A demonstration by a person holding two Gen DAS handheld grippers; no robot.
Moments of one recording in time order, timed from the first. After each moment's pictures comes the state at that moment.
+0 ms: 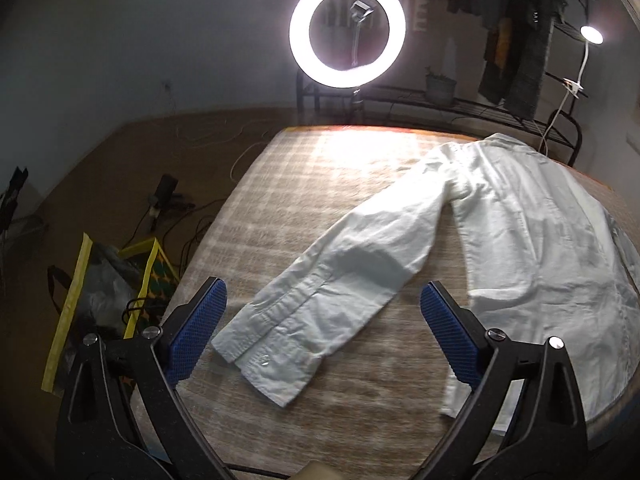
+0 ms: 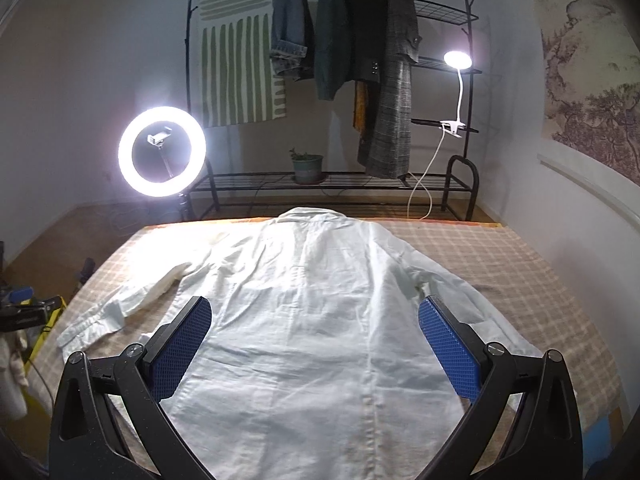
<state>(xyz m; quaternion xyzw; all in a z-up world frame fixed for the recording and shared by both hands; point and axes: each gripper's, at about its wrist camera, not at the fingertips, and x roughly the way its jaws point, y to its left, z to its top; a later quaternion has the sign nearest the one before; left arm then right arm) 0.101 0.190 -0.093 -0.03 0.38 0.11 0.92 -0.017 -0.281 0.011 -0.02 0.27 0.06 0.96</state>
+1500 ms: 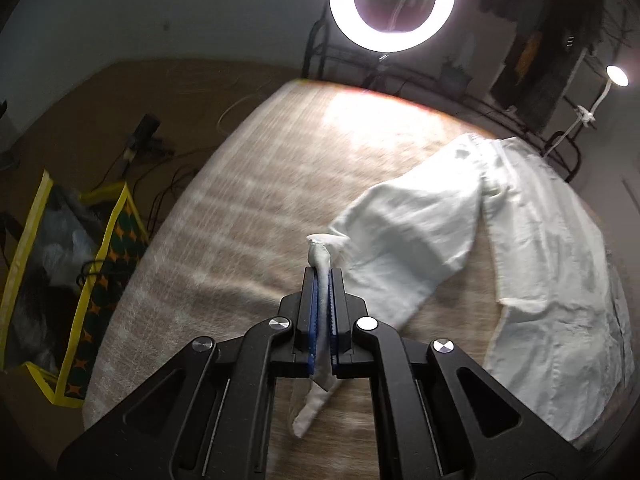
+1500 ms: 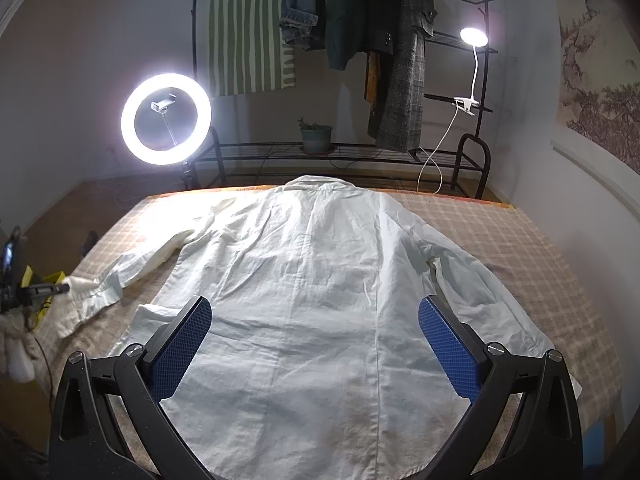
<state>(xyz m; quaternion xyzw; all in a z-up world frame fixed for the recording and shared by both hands) 0.130 0.239 -0.130 -0.13 0.42 0.07 0.89 -0.010 -0.285 -0.008 -0.03 0.33 0.07 0.94</state>
